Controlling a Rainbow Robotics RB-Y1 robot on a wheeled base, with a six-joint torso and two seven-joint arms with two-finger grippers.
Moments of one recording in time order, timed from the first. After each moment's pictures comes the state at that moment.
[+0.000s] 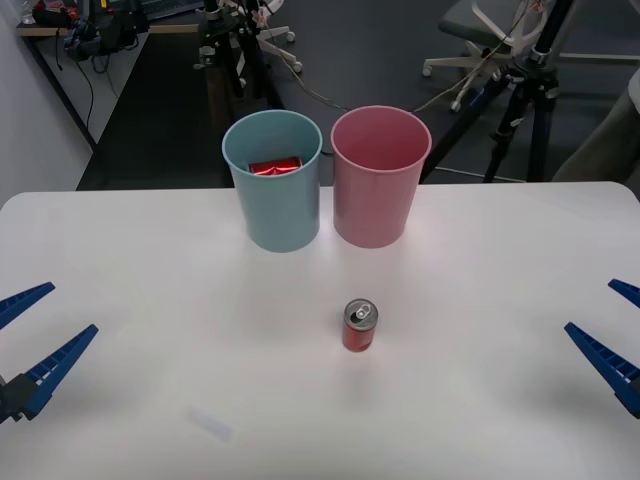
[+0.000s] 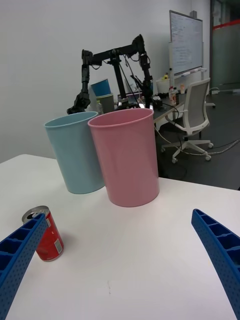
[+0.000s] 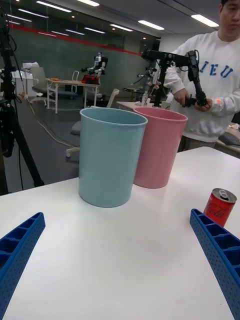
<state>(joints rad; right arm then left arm) 0.35 -0.40 -0.52 -1.66 0.96 -1.22 0.00 0.35 0.40 0.52 -1.66 -0.96 -1.22 0.00</state>
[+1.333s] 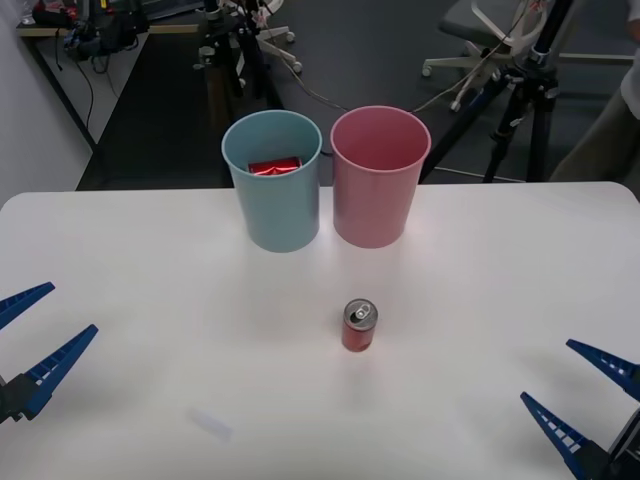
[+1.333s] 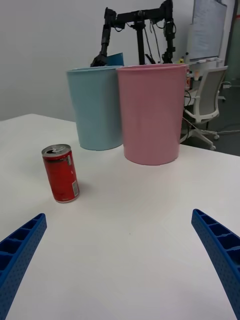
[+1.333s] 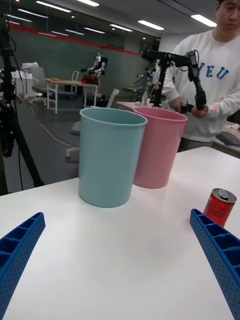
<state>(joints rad) 0.42 -0.38 -0.35 -1.50 0.92 -1.24 0.40 0.35 0.40 0.52 -1.66 -0.96 -1.22 0.00</state>
